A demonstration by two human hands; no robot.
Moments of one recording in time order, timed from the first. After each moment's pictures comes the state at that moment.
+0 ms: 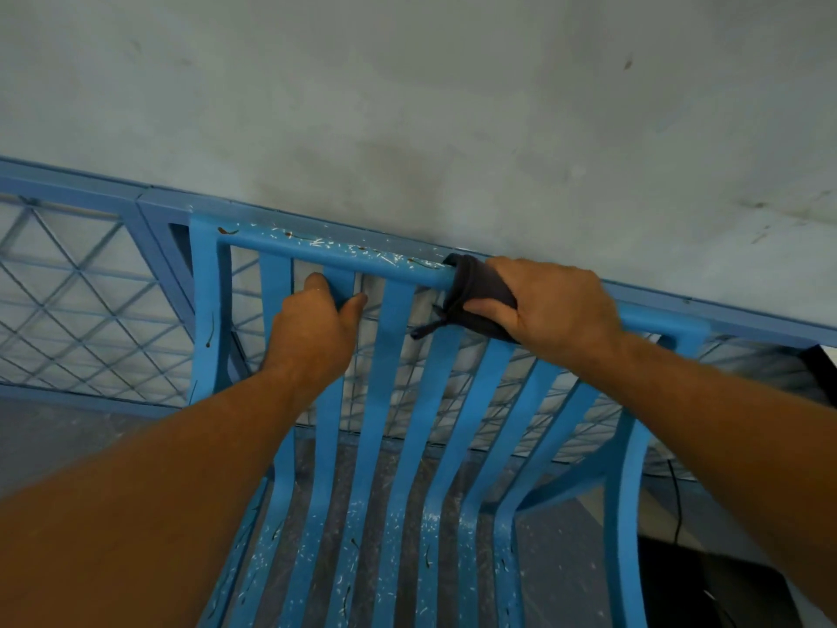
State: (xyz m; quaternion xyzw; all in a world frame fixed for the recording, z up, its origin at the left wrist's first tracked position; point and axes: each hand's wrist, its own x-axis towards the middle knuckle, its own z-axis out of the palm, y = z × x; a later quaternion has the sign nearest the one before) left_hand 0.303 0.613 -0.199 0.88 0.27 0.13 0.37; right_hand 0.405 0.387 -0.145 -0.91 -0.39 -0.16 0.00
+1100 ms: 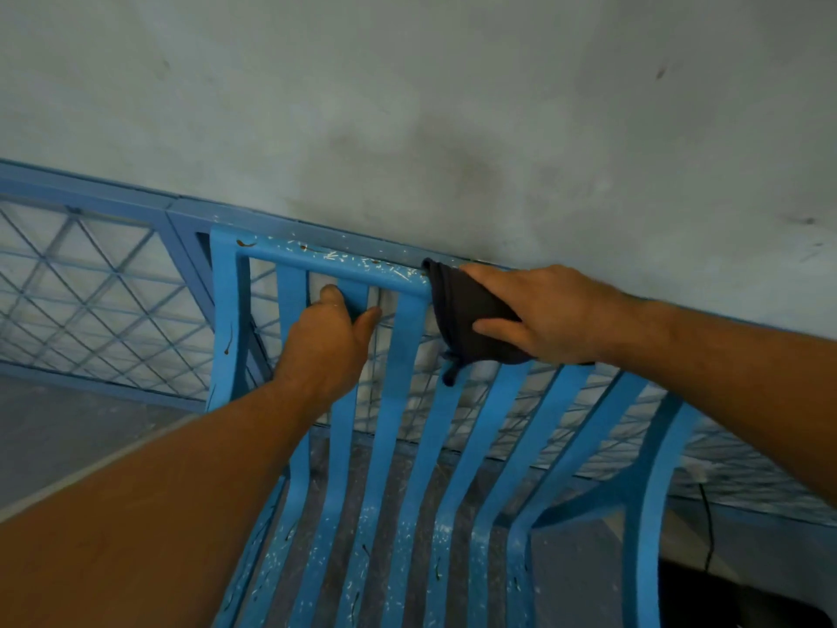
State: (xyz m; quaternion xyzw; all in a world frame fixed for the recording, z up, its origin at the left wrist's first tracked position) left_hand 0.305 0.614 -0.199 0.90 0.26 0.12 0.33; right_hand 0.425 0.403 -0.123 -0.86 -0.51 0.02 -0.04
